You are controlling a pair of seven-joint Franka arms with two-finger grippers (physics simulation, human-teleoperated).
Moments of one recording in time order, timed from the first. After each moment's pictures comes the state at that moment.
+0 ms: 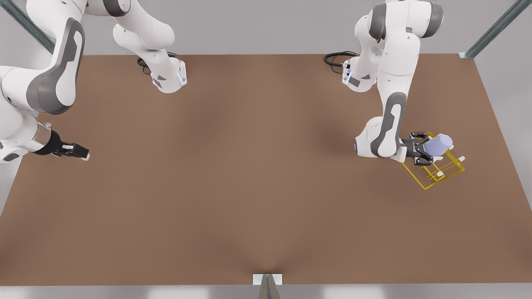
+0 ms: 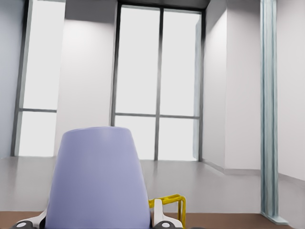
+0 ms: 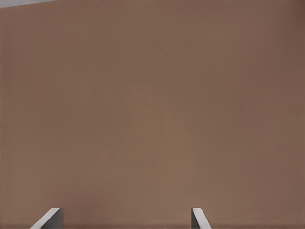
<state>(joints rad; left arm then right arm) -0.50 0.45 0.36 -2.28 1.45 1.59 -2.73 -0.03 0.18 -0.11 -1.45 0.00 1.59 0.00</state>
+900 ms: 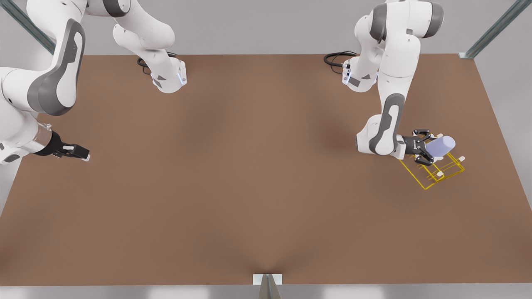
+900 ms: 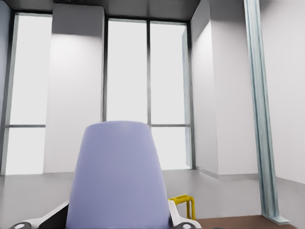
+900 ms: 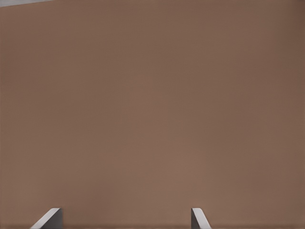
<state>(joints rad) -0.49 0.45 0.36 -2.34 1.51 1.57 -2.75 -0.03 0.19 -0.11 -1.45 0.00 1.60 -0.01</state>
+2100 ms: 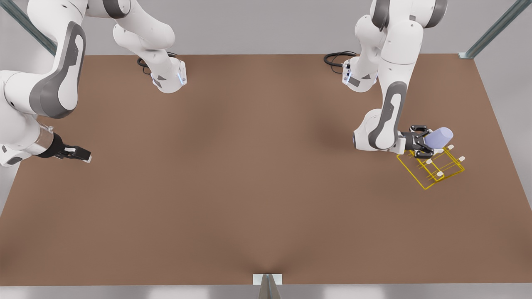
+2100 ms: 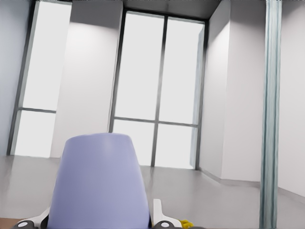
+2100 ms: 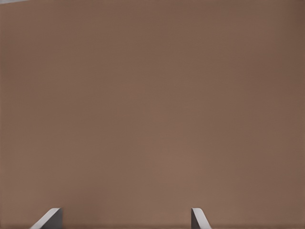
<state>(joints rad) -0.54 0.36 0.35 -2.35 1.45 1.52 -2.77 -0.03 0.20 -0.11 -1.45 0.00 1.60 -0.01</state>
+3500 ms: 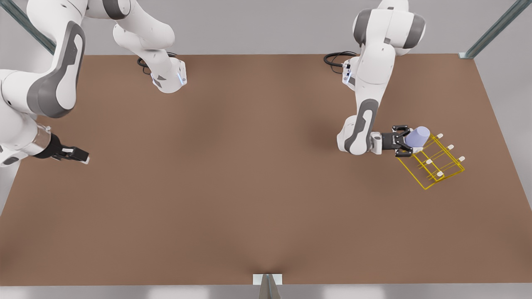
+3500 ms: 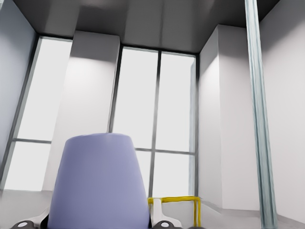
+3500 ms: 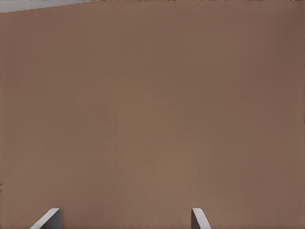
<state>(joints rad) -0.62 0.56 0.28 -2.31 1.33 1.38 -2.89 -0.03 0.21 -0.11 -1.41 0.00 1.60 0.00</state>
